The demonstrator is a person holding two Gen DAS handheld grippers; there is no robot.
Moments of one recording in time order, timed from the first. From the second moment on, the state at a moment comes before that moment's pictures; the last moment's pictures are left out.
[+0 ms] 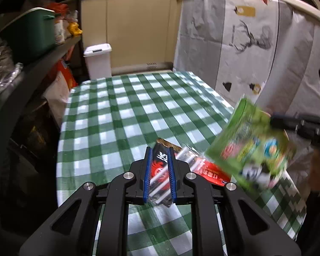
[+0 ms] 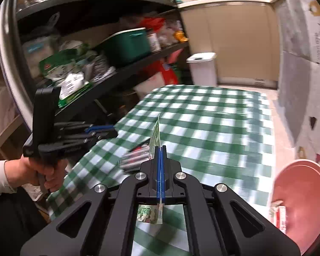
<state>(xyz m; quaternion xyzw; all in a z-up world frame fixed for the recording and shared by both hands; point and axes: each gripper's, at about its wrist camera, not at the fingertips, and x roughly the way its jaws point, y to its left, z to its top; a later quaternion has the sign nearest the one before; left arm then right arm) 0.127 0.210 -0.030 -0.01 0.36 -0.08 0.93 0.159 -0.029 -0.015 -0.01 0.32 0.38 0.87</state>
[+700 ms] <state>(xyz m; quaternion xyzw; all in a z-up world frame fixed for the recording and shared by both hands) 0.151 0.171 -0.064 0.01 0.43 -0.11 0.90 0.165 -0.058 -0.021 -0.03 0.32 0.32 0.89</state>
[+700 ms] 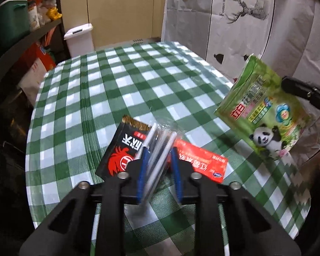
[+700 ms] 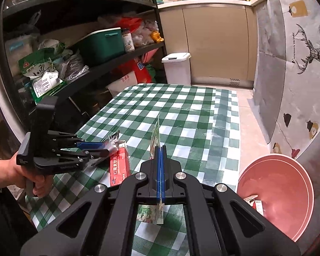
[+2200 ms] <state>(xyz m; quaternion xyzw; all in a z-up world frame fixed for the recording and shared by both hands) 0.133 0.074 0.023 0.00 0.31 -0.09 0.95 0.155 -0.140 0.024 0.02 0.24 0.19 0.95</state>
